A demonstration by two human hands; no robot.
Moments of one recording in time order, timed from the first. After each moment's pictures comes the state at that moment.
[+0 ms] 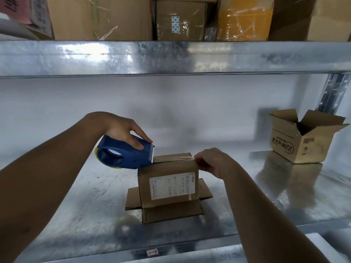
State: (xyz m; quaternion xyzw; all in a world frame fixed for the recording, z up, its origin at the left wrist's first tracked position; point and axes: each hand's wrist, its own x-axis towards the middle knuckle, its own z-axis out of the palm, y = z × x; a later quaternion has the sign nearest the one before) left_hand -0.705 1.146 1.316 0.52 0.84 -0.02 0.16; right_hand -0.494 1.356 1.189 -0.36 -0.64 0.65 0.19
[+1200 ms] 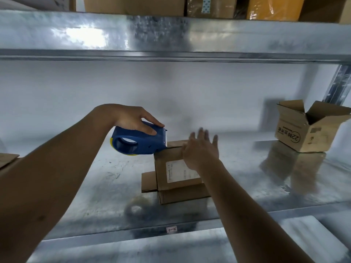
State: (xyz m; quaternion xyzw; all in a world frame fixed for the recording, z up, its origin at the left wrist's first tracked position) left_hand -0.713 1.123 1.298 0.56 0.82 0.07 0.12; right_hand -0.524 1.255 1.185 -0.35 -0.93 0.01 0.11
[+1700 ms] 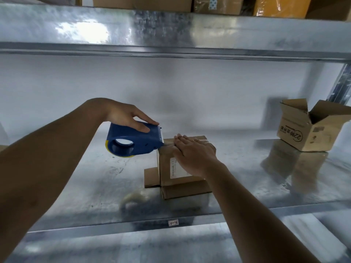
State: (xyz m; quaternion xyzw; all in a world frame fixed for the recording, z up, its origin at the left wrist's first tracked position) left_hand -0.720 1.094 1.301 0.53 0.82 0.06 0.18; right_hand -0.521 1.250 1.171 -0.18 -0.98 0.02 0.11
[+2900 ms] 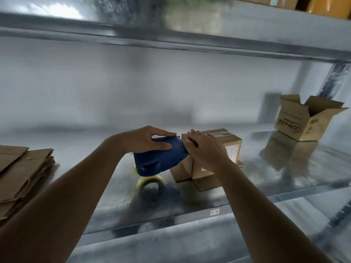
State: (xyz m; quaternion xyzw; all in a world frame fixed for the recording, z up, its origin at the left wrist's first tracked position) left_hand -0.769 1.054 1.198 0.62 0.73 0.24 0.17; right_hand -0.564 1.184 1.165 -0.29 -0.92 0.11 0.23
